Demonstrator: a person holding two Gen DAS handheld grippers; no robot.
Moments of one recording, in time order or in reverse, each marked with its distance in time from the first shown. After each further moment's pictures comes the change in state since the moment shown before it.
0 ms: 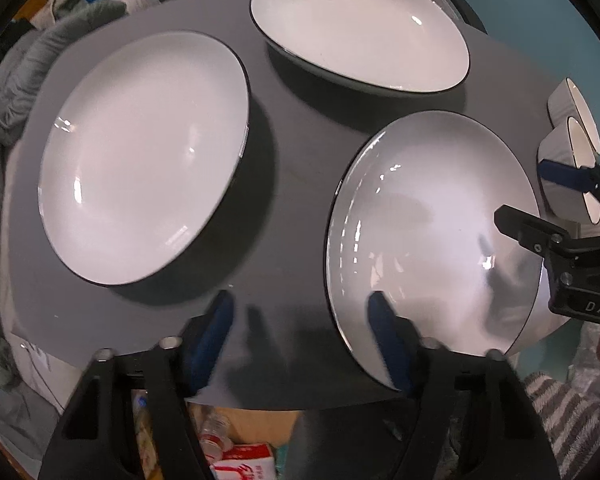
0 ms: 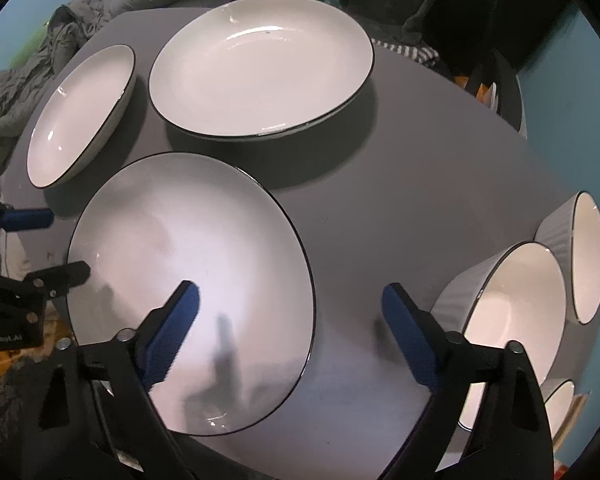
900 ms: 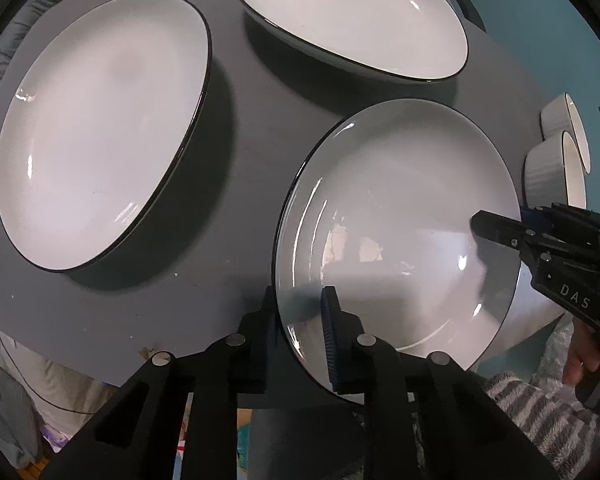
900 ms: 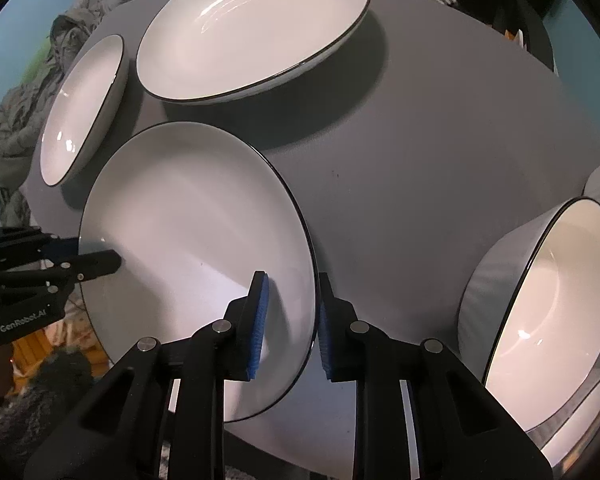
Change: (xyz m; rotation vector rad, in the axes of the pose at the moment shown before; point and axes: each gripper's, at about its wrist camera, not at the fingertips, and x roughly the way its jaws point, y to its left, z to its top) left arm 0.016 0.016 -0.004 -0.064 0.072 -0.119; right arm 0.033 -0.024 -0.014 0.082 0.121 0.175
